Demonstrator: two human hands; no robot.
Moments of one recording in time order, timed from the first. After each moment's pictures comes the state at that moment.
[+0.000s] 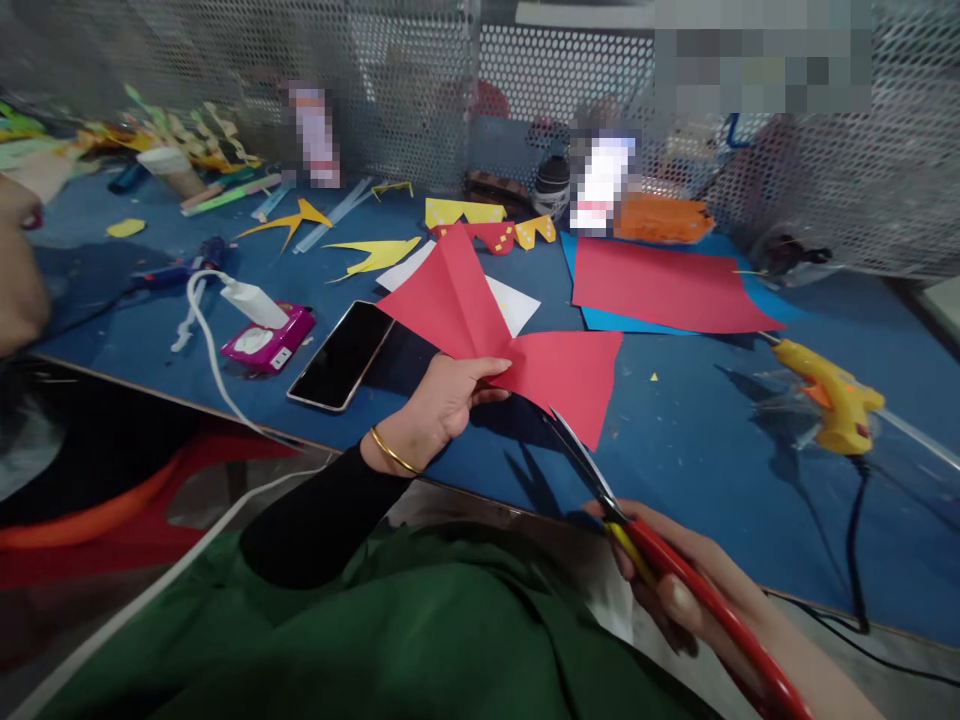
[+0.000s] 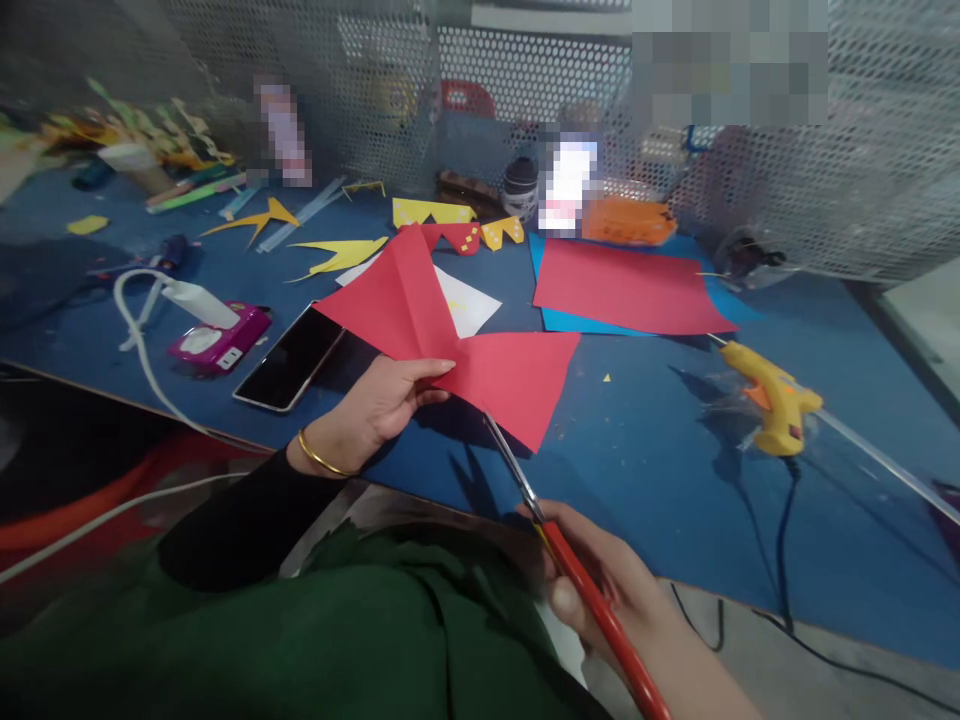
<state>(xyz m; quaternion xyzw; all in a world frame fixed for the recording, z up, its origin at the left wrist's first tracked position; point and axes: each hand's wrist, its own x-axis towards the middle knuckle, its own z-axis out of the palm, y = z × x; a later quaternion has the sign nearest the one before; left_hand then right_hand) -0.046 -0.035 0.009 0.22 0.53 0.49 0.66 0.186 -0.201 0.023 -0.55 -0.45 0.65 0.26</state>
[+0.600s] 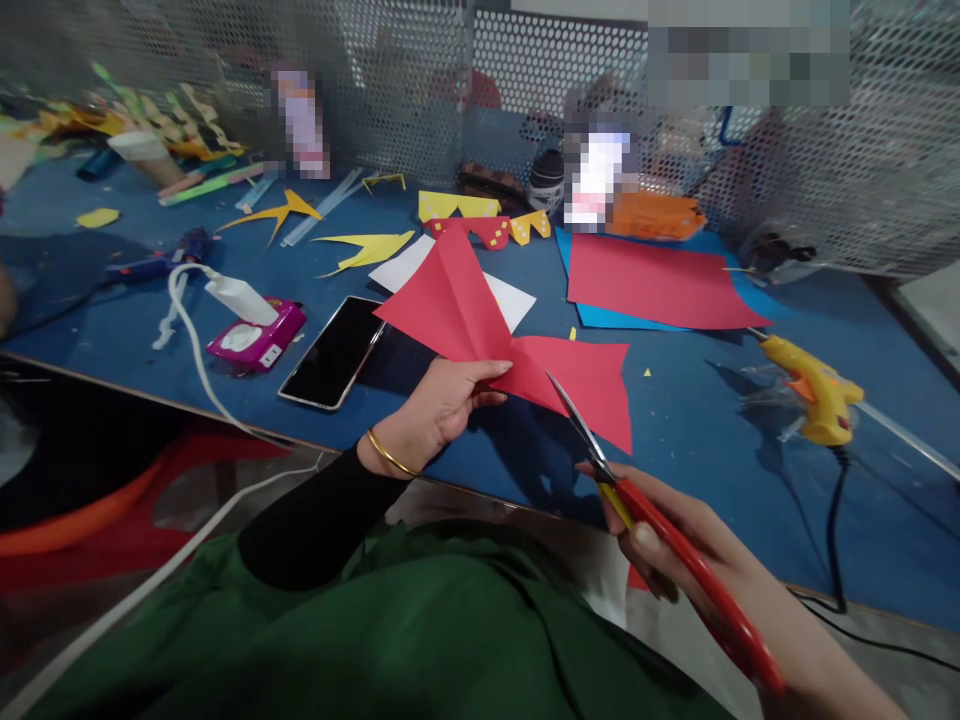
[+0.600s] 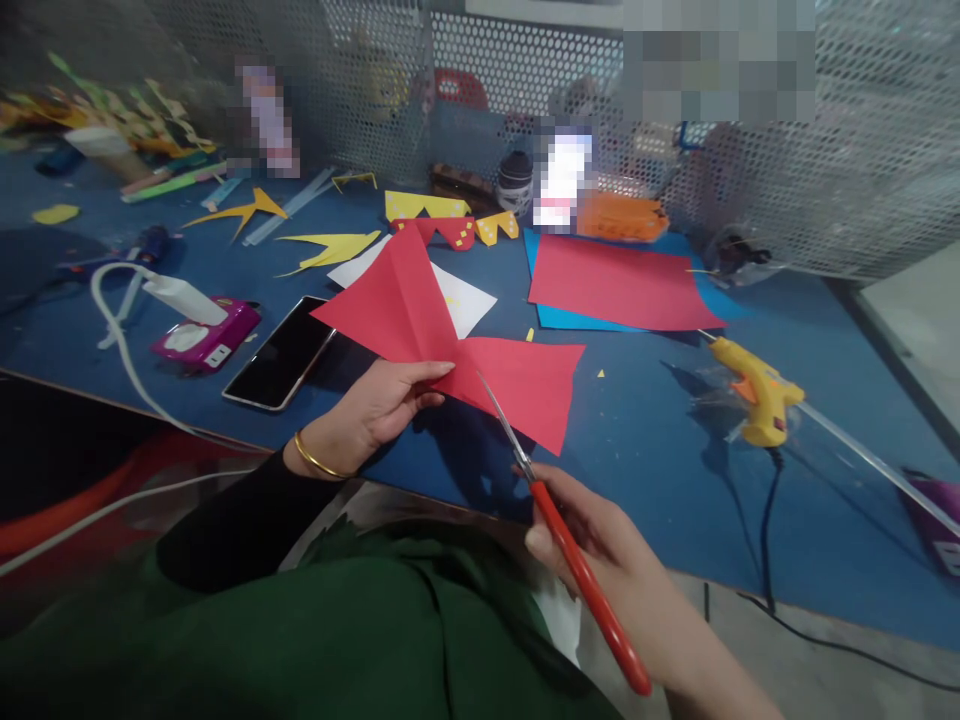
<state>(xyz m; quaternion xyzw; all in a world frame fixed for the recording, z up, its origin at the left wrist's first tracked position) -0.047 -0.038 0.006 0.20 0.52 0.47 0.69 0.182 -0.180 0.017 -0.55 -0.53 0.59 0.27</state>
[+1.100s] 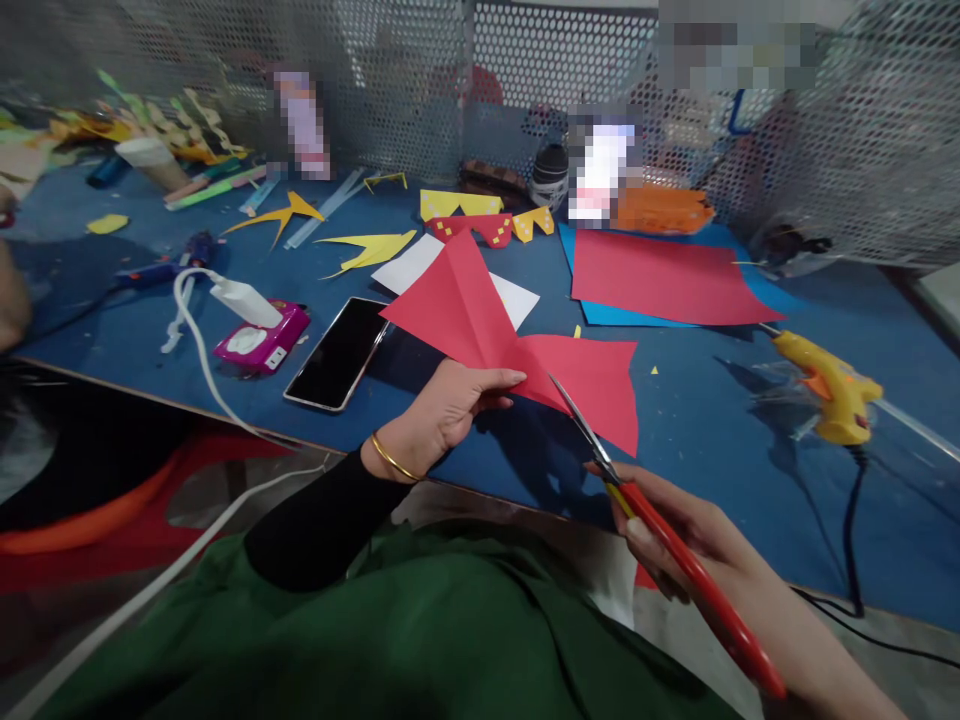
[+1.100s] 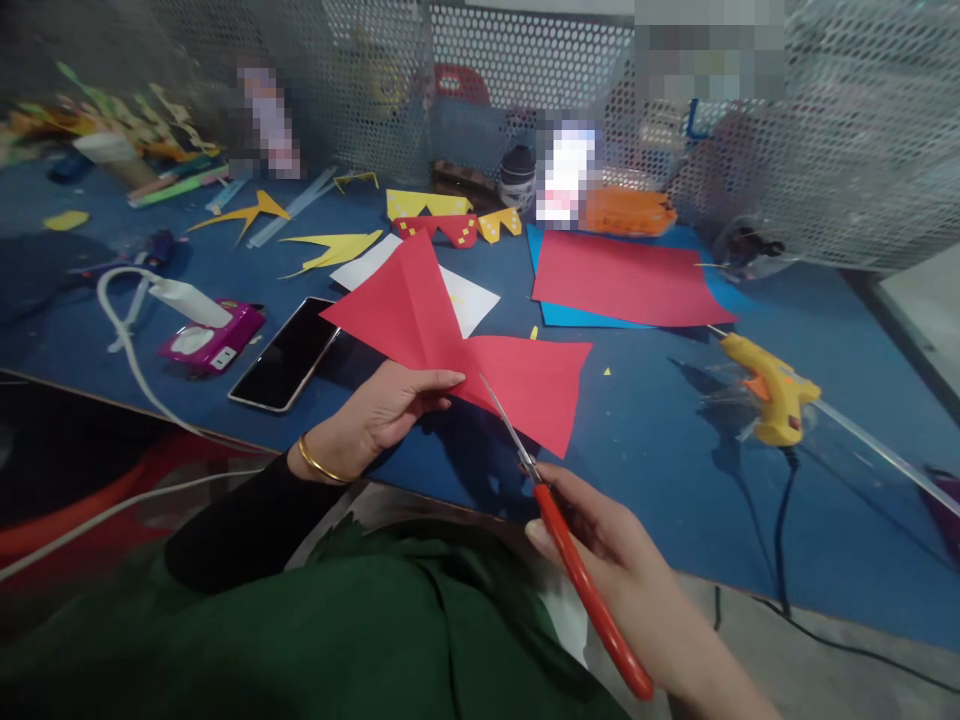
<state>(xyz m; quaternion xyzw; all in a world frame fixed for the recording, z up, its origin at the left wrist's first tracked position) -0.049 -0.043 0.000 0.27 0.47 0.46 0.71 0.168 -0.171 0.035 -0.58 -0.52 0.57 0.26</state>
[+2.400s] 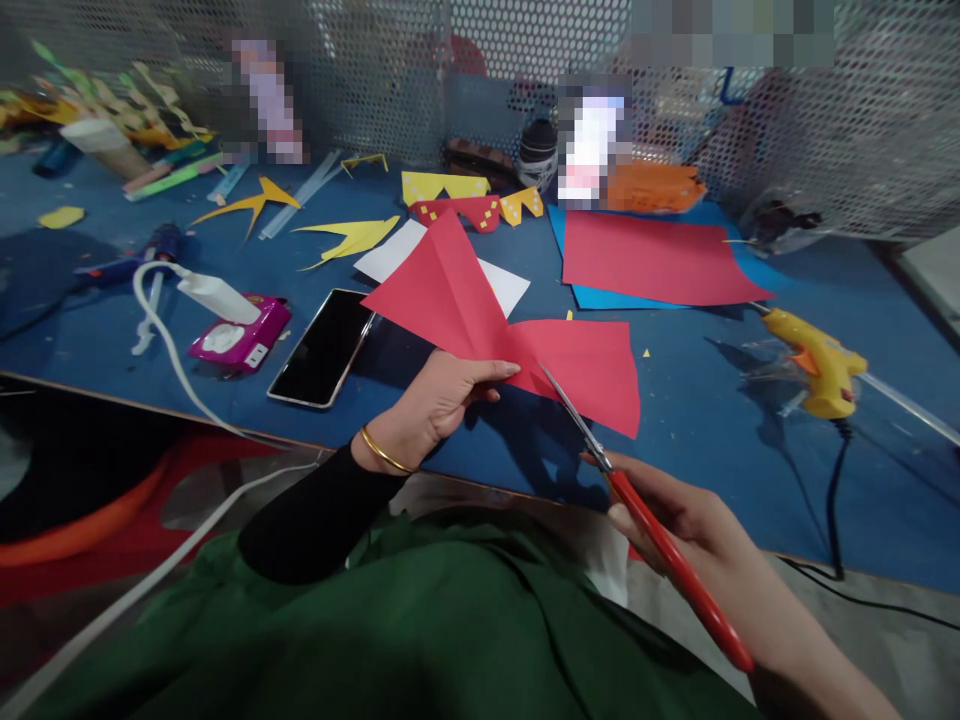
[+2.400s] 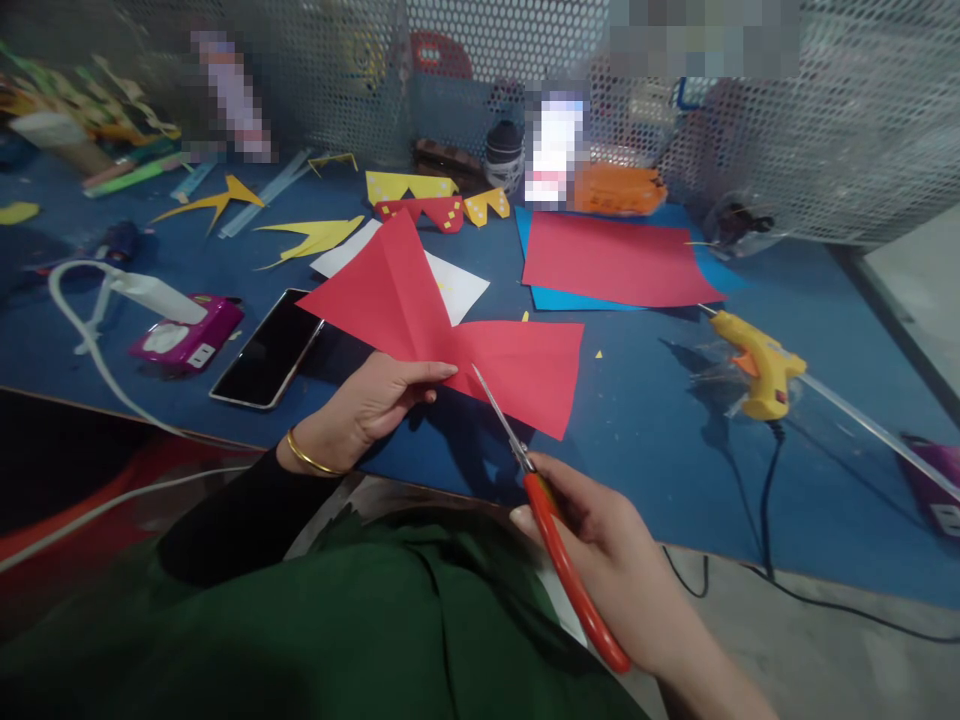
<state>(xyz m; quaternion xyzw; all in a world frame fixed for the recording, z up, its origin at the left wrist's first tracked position) -0.047 -0.043 0.005 0.28 0.49 0.44 0.69 0.163 -0.177 0.038 -0.60 -0.54 0.54 0.24</state>
